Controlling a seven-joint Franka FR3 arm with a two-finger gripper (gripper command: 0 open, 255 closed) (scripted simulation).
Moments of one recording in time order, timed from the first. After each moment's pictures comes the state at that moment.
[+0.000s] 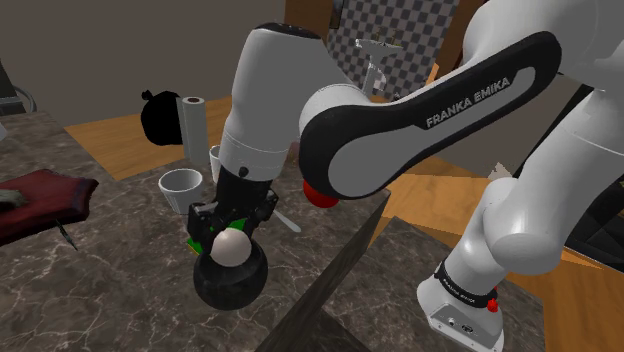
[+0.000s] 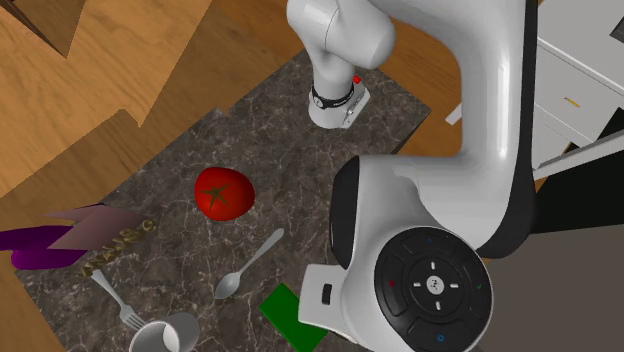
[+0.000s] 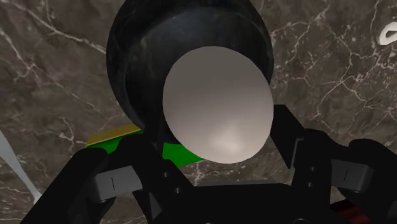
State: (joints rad) arm 0.17 -0.08 0.63 -2.21 0.08 2.36 0.93
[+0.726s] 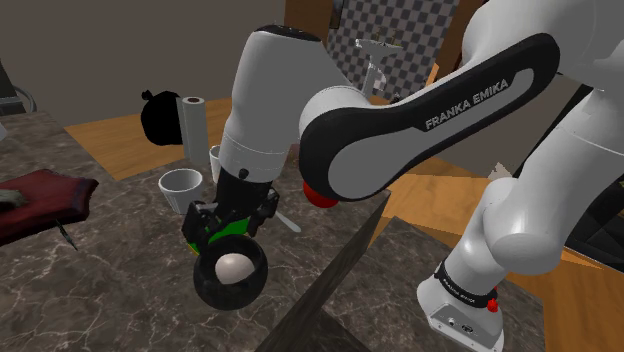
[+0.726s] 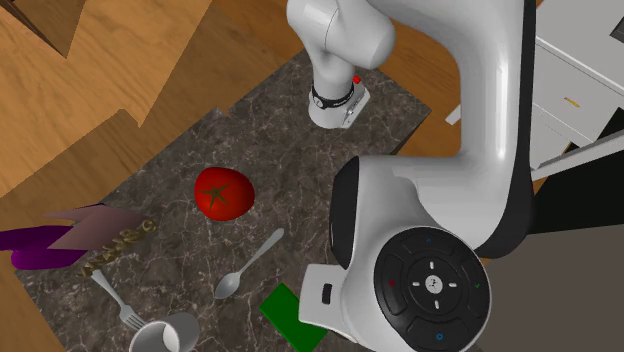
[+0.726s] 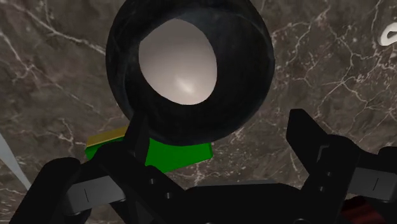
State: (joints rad) arm 0.17 -0.07 0.63 -2.21 0.07 2.37 0.93
